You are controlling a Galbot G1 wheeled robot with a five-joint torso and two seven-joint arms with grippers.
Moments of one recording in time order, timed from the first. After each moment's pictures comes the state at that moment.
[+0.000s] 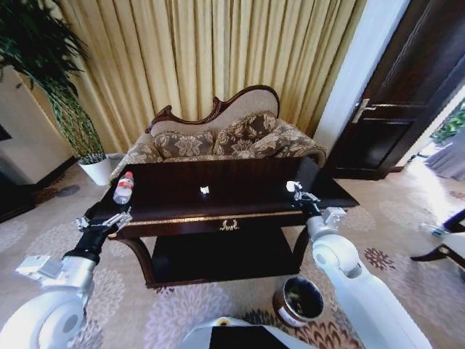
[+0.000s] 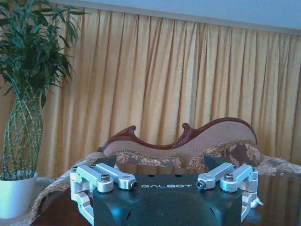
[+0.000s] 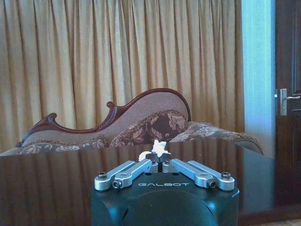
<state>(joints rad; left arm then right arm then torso) 1.79 -1.12 -1.02 -2.45 -0.75 0.19 -0.10 -1.26 1.00 0.48 2.15 0.63 -0.29 0.40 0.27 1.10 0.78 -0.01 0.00</state>
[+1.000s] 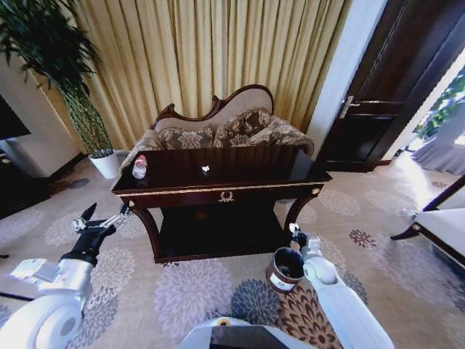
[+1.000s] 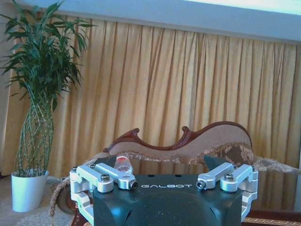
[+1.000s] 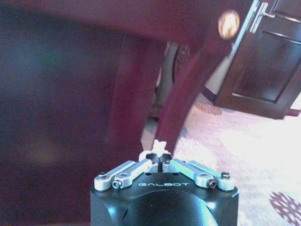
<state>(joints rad) 1.81 -1.15 -1.03 -2.46 -0.75 0.17 -0.09 -1.18 1.16 0.48 1.28 0.21 -0.10 0.12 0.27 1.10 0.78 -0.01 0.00</state>
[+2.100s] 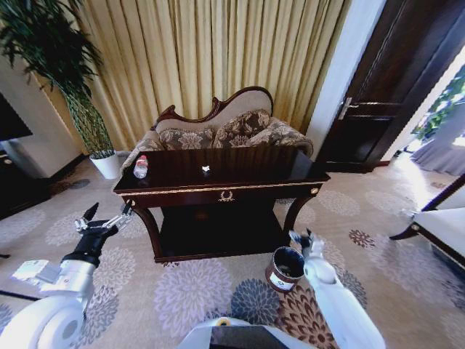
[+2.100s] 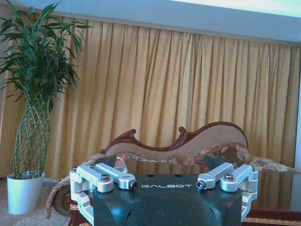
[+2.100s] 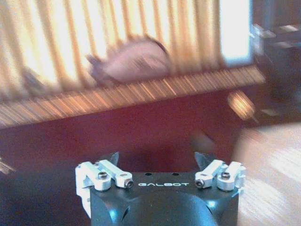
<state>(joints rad) 1.81 -1.15 -1.01 -2.48 -0.73 0.18 -0.10 -1.25 1.14 0.51 1.76 0.59 -0.16 0.17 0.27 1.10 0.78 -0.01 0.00</state>
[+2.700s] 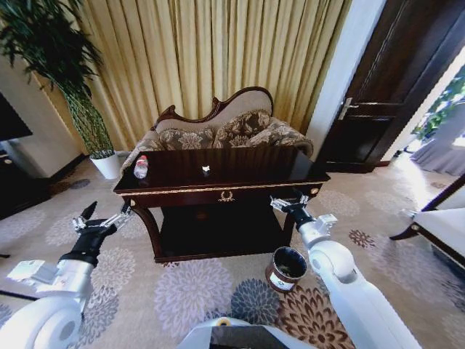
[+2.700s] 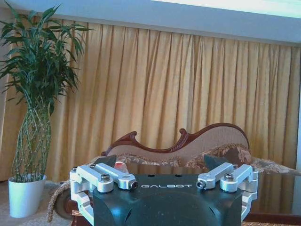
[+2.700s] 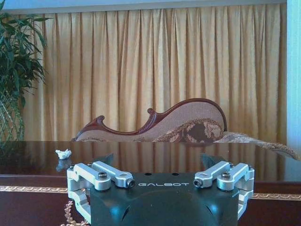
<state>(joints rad) 1.81 -1.14 -1.05 -2.49 -0.76 0.20 -0.10 -1.30 1.06 0.49 2.11 0.50 -0.20 0.12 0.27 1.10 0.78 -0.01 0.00</state>
